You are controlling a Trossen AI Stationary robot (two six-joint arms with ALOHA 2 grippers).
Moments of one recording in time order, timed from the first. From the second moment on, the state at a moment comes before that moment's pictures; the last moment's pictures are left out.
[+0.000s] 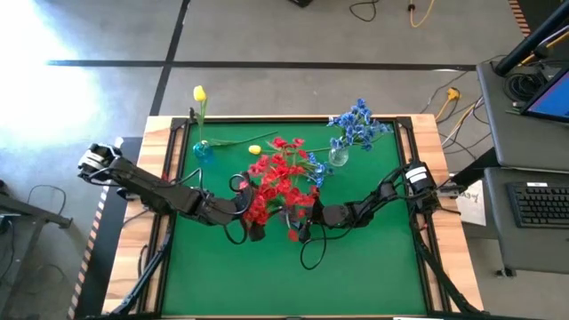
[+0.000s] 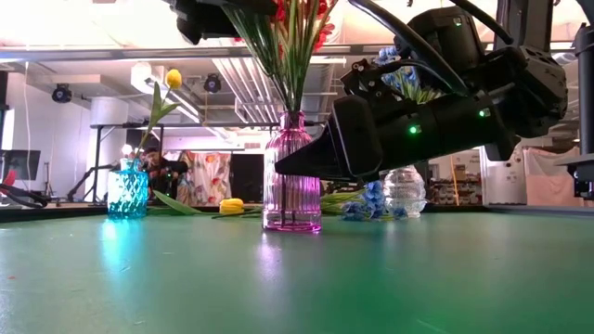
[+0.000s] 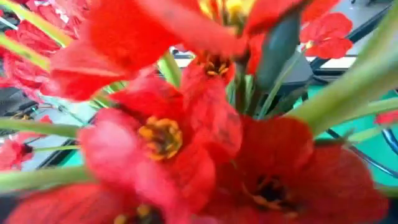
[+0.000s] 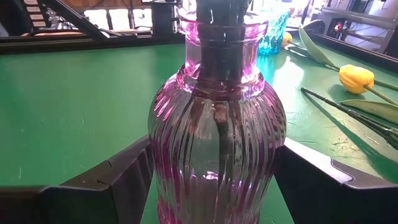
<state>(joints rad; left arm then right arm) -0.37 1.34 0.85 0.14 -0.67 -0.12 0.23 2.06 0.71 1.11 0.45 0.10</state>
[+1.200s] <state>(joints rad) -0.58 1.23 1.11 -0.76 -0.71 -0.44 0.23 2.06 0.71 1.11 0.45 0.11</state>
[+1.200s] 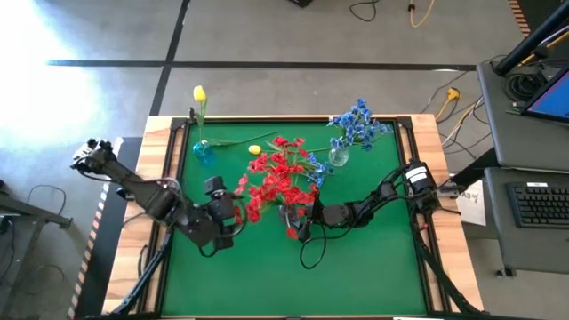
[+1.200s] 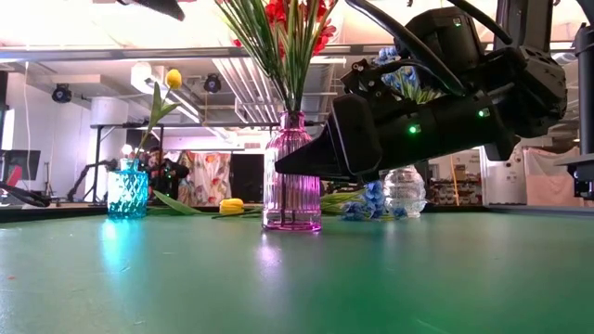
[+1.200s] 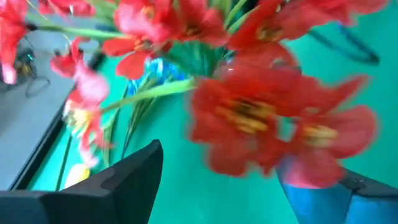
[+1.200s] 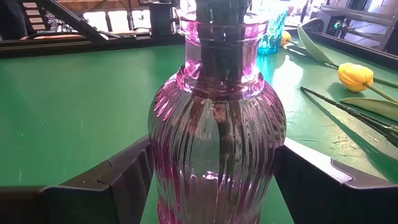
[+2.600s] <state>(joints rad) -0.44 1.49 0.60 0.92 -0.91 0.09 0.23 2.06 0.71 1.12 0.46 0.11</state>
